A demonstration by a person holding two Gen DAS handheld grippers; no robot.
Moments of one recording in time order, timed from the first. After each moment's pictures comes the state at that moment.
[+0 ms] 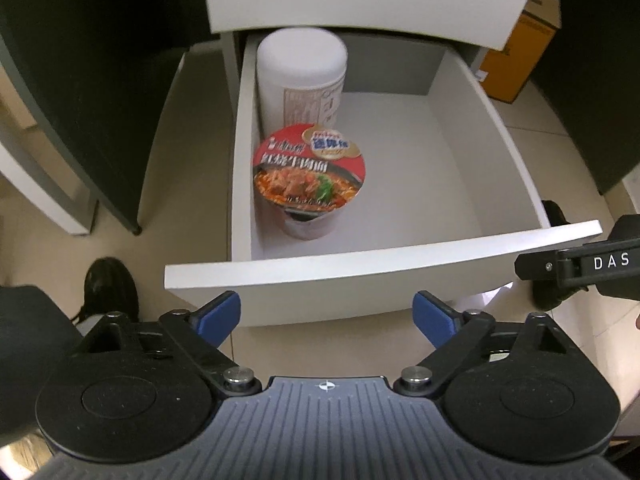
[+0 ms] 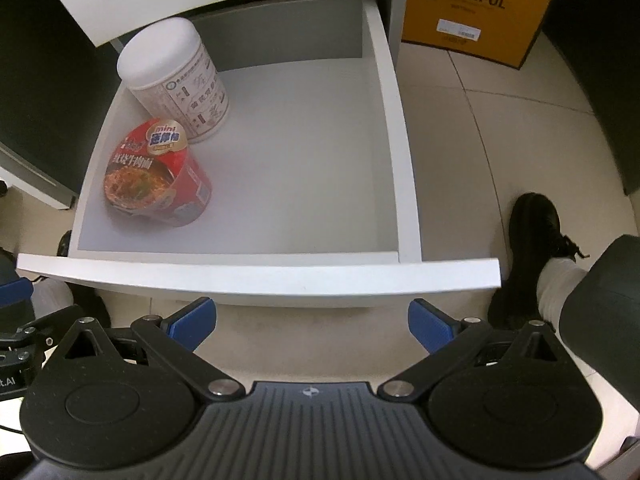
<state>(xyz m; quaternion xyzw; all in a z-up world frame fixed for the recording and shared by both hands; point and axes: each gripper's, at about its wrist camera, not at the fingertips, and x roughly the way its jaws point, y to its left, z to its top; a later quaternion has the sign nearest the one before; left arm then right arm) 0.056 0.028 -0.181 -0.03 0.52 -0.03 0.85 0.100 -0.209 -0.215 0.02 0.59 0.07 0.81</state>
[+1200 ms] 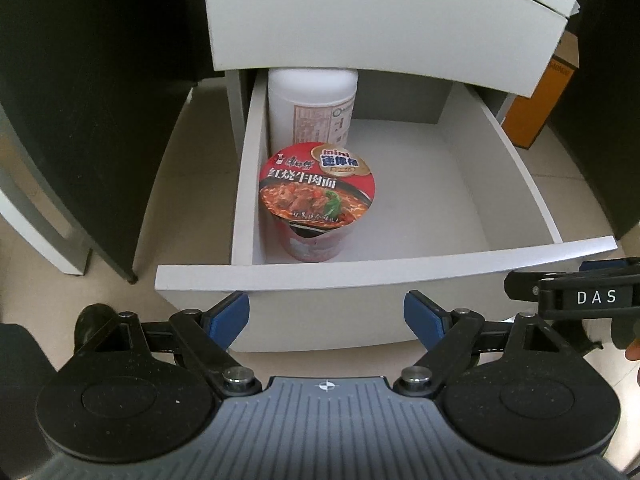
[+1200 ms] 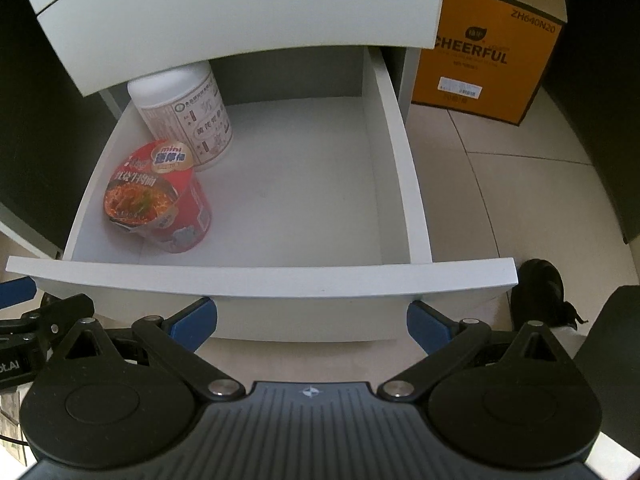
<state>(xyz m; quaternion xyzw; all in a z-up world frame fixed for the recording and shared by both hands) 0.100 0.036 -0.198 -0.04 0.46 -0.02 0.89 0.135 -0.195 -0.220 0.01 0.51 0.07 0.86</state>
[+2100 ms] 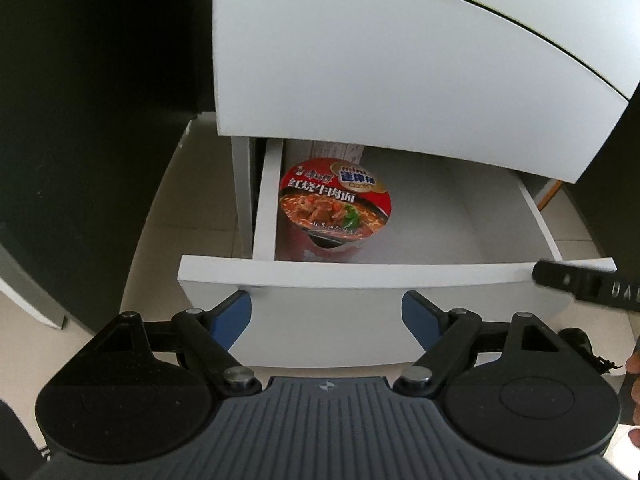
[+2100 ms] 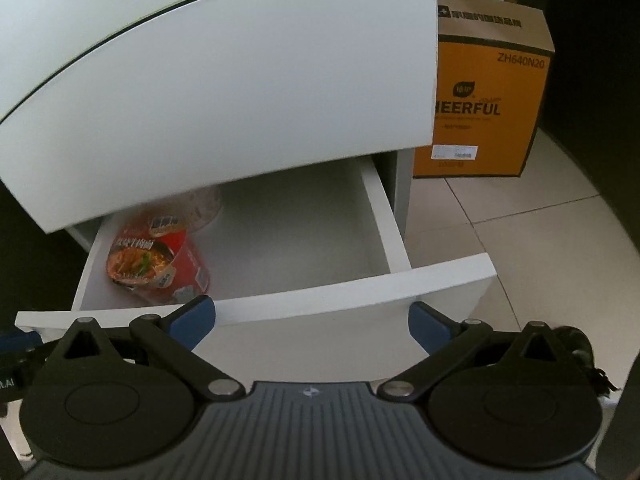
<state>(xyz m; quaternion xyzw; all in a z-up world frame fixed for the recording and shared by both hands) 0.186 0.067 -0.202 -0.07 0.42 -0.02 0.91 0.224 -0.205 -0.218 0.08 0.41 0.05 0.91</state>
